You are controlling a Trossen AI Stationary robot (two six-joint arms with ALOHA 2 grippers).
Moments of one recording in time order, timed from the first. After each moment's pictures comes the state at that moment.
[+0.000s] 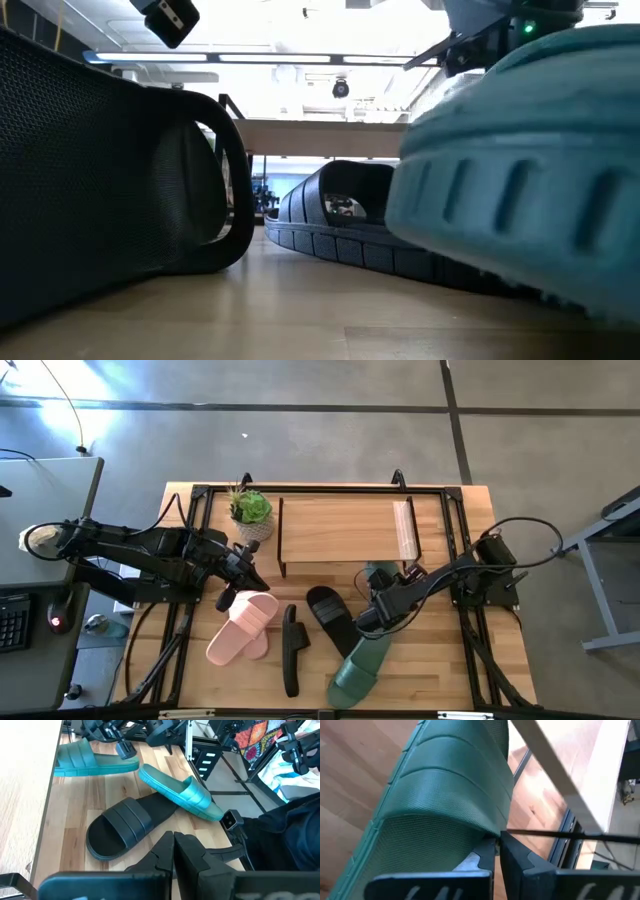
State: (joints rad) left arm 0.00 0.88 0.78 -0.40 0.23 -0.15; right arm 0.39 1.85 1.34 -1.53 0.55 1.30
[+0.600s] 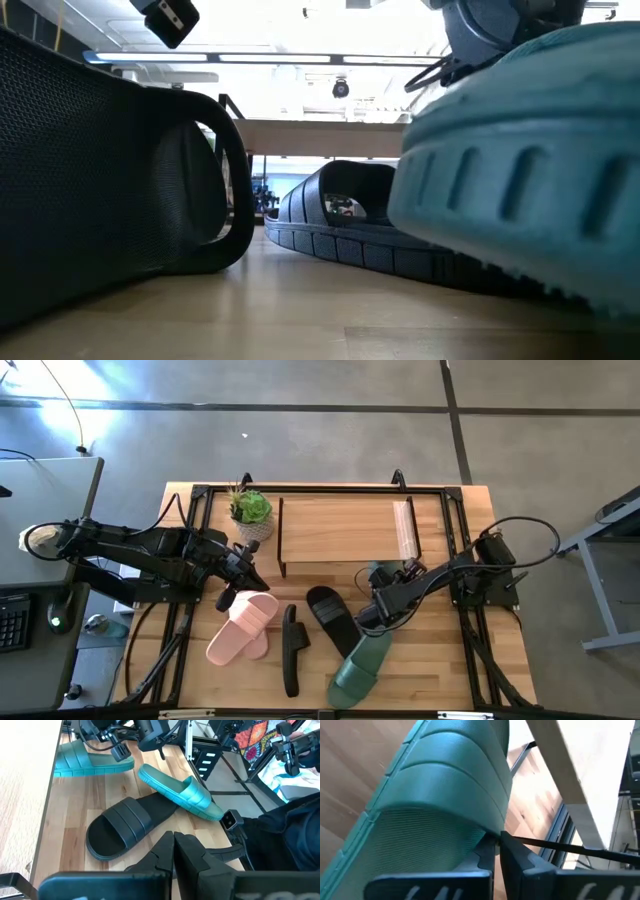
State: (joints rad) left arm 0.00 0.88 0.78 -0.40 0.23 -0.15; right arm 0.37 1.85 1.27 -1.51 0.57 1.20
